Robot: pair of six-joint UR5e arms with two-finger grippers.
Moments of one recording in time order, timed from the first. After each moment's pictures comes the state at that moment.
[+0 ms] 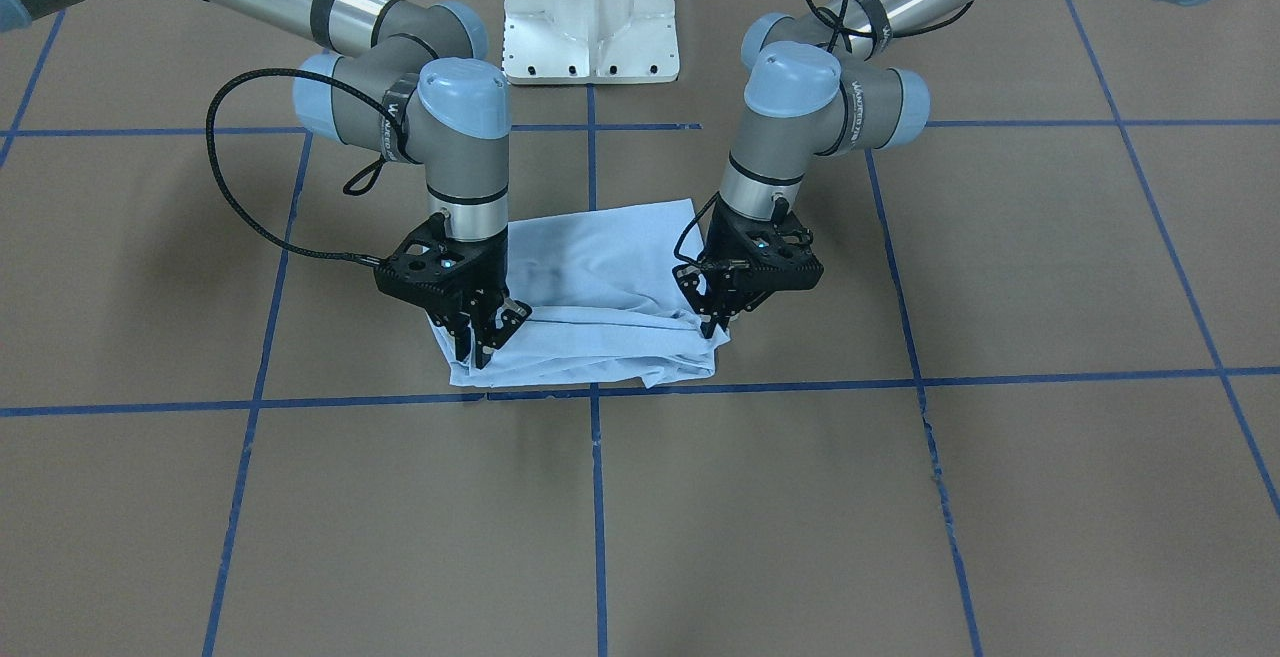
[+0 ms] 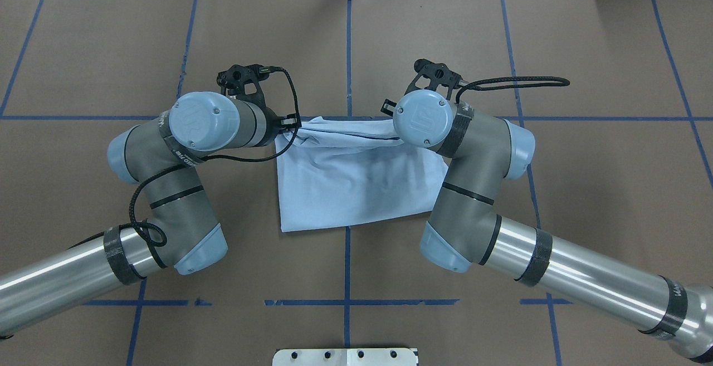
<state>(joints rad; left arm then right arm) -0.57 -2.15 -1.54 -2.07 -1.62 -1.35 0.54 -0.90 1.52 -1.41 1.46 1.61</state>
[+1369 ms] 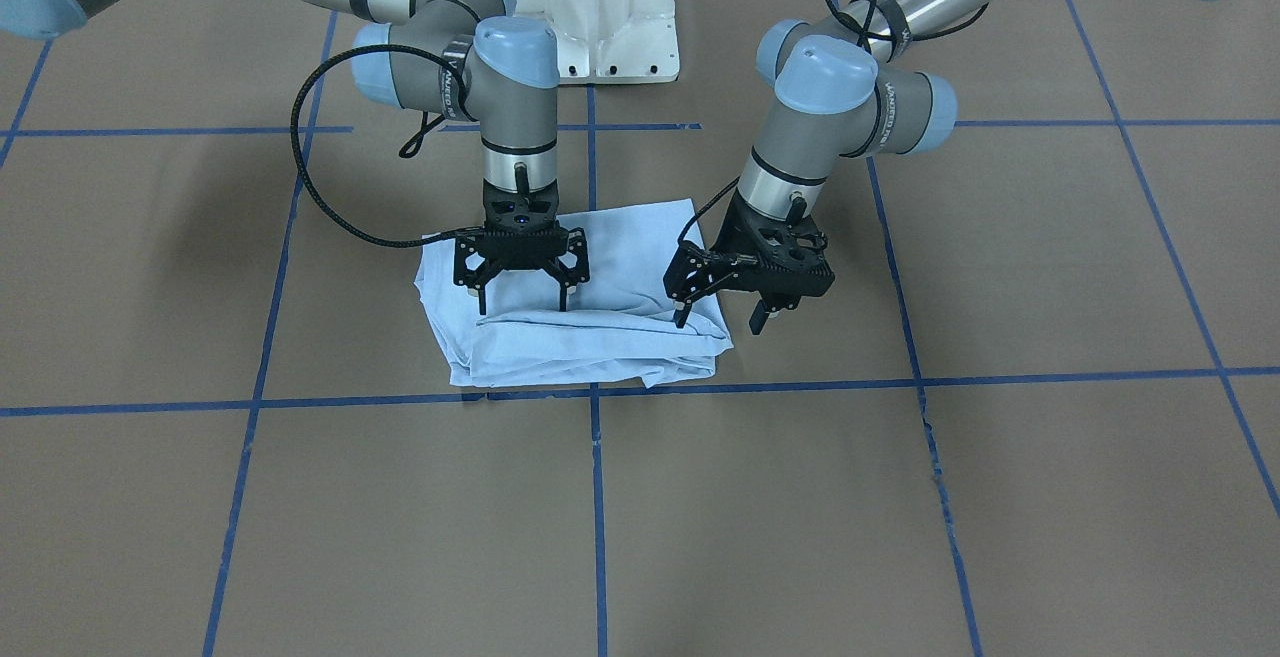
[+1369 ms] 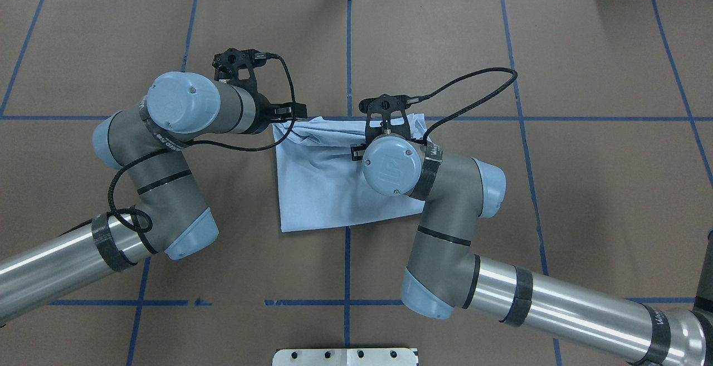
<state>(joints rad) -0.62 -2.14 -1.56 -2.12 -1.70 -1.25 0.43 -0.88 1.51 -1.42 1.34 1.18</state>
